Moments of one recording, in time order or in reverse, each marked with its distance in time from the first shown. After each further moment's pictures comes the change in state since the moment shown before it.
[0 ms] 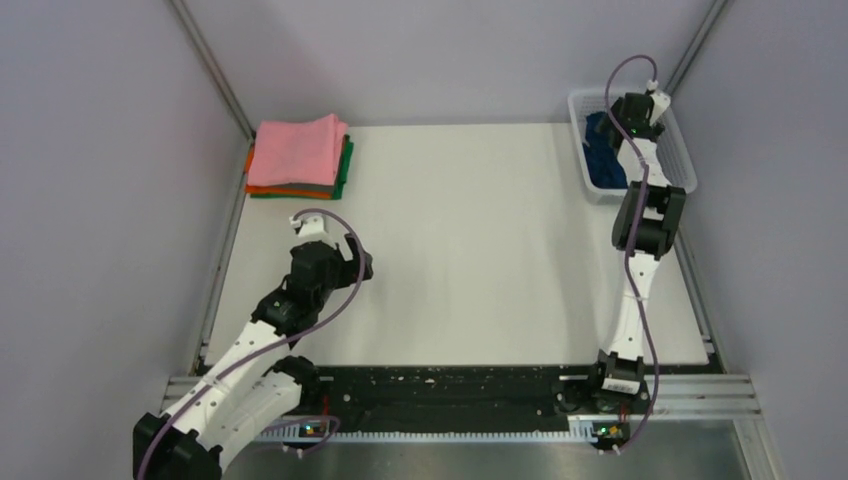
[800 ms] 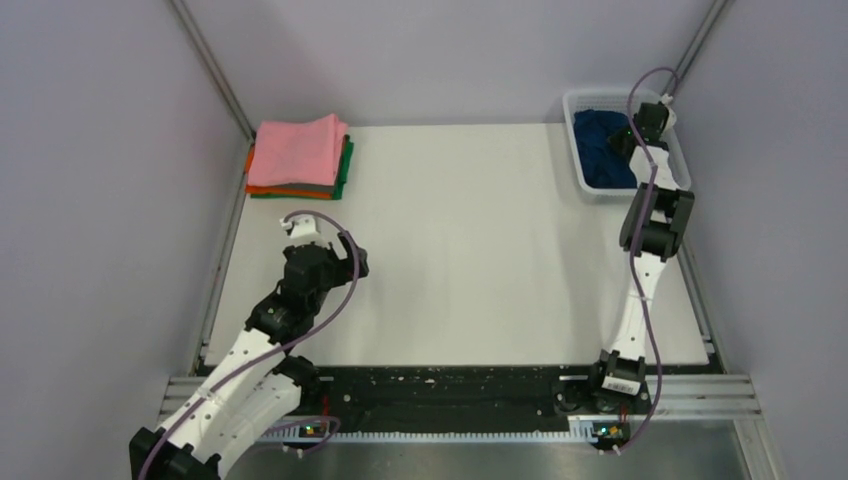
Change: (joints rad) left arm 0.001 -0.058 0.000 0.000 -0.047 0.000; right arm -0.072 0.100 0.019 0.054 -0.306 0.230
